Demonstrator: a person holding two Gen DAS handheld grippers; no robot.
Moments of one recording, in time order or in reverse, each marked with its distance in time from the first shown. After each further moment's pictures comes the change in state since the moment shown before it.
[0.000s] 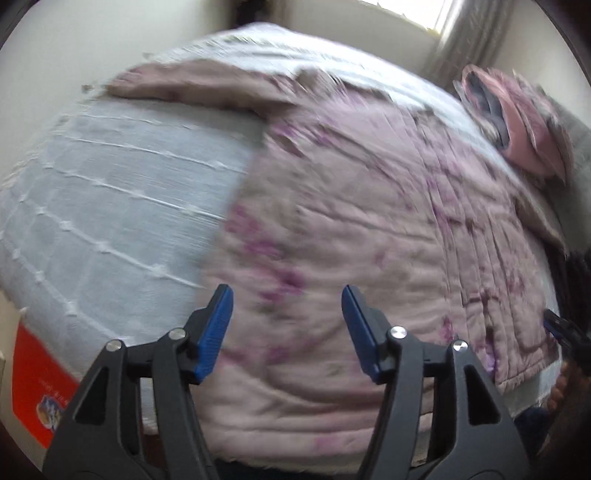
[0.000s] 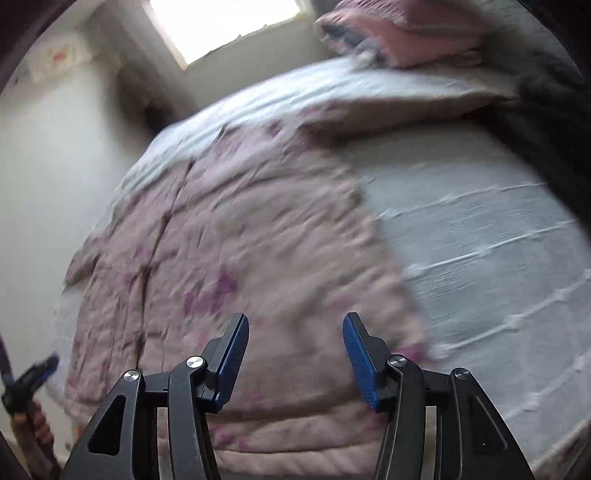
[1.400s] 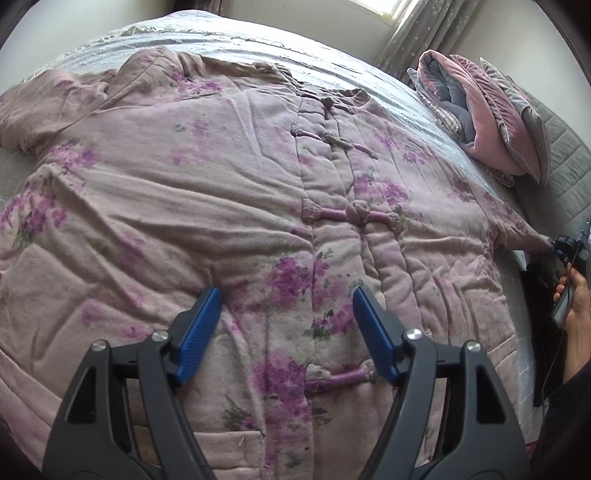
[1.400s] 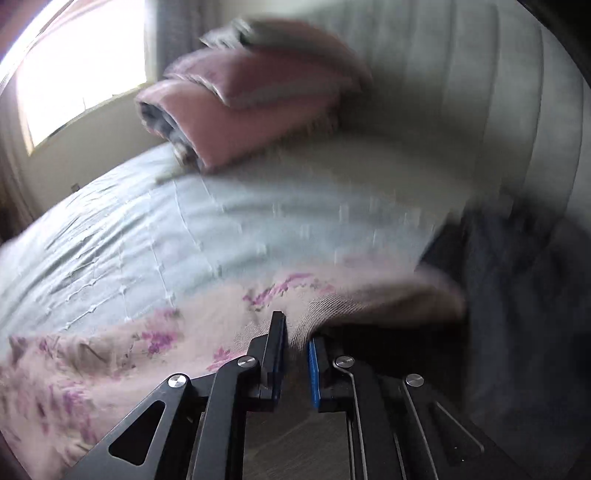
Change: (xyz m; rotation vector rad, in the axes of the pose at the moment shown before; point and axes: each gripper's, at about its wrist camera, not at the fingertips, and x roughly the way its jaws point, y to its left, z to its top) left arm 0.134 -0.161 0.104 0.029 0.011 -0.201; right arm 0.023 -0.173 0.299 0.212 -0.385 -0.648
